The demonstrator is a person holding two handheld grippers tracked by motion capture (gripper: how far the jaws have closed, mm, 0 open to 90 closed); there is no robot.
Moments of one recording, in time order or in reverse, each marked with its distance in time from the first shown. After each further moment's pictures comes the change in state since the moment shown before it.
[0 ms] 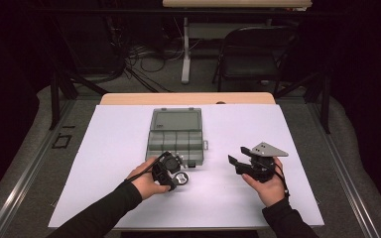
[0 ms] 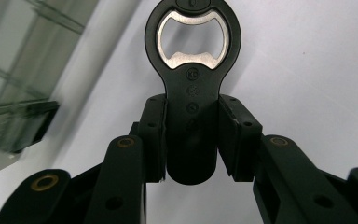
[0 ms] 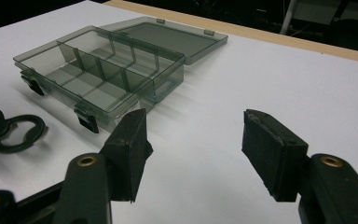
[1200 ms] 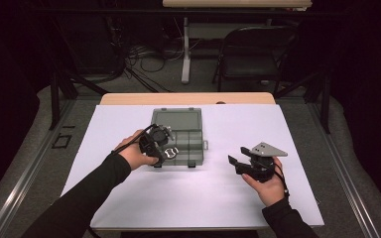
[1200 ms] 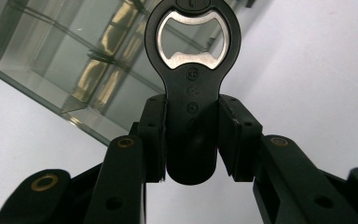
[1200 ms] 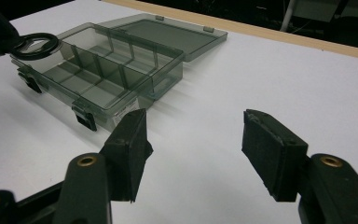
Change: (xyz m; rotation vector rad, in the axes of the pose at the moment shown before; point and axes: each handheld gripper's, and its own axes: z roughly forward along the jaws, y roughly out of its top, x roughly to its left) left arm 0.067 0.012 -0.042 -0.006 0.065 -0.018; right arm -0.001 -0.001 0.002 0.013 -0.001 0.002
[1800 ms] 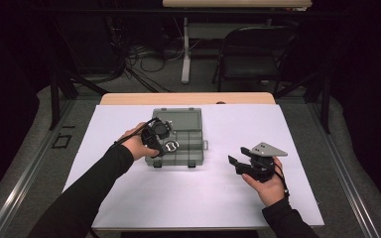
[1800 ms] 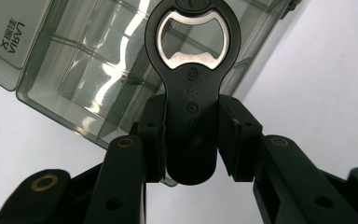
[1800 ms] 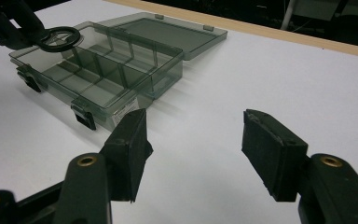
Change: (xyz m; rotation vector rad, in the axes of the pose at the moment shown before) left arm 0.019 0.013 0.009 0.010 0.013 0.092; right arm -0.001 -0.001 0.000 0.006 0.001 0.002
